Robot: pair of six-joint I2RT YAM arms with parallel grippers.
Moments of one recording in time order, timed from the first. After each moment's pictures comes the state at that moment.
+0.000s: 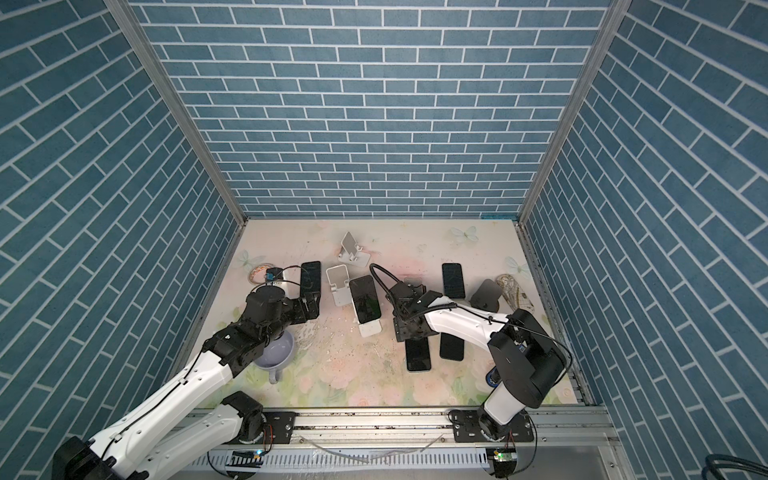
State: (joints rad) left arm -0.50 0.87 0.61 -0.33 -0.20 -0.53; right arm 0.83 1.58 0.96 -0.70 0.16 0.54
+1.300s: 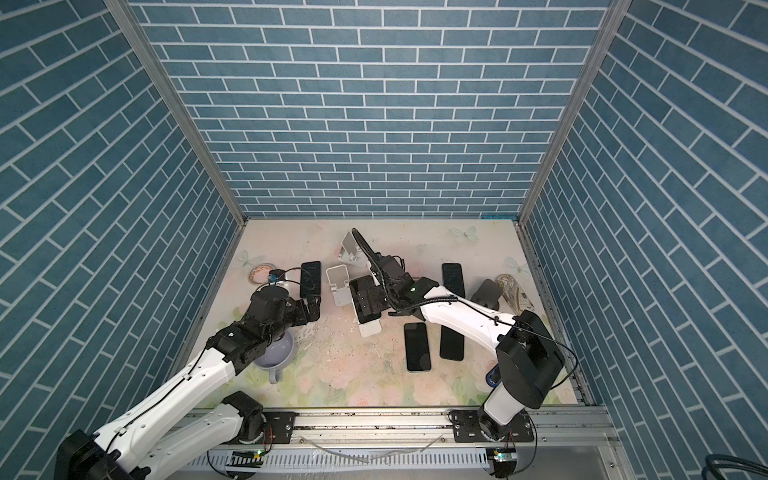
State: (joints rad) left arm -0.50 0.90 0.61 -0.36 -0.21 -0.53; right arm 0.89 1.59 1.17 -0.40 0.03 0.32
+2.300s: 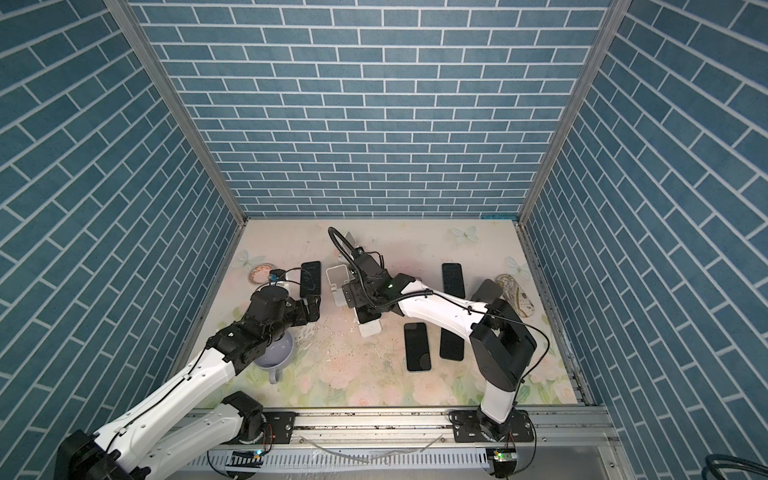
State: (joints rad) left arm -0.50 0.90 0.61 -0.36 -0.21 -0.51; right arm 0.96 1.75 1.34 -0.38 0.22 0.32
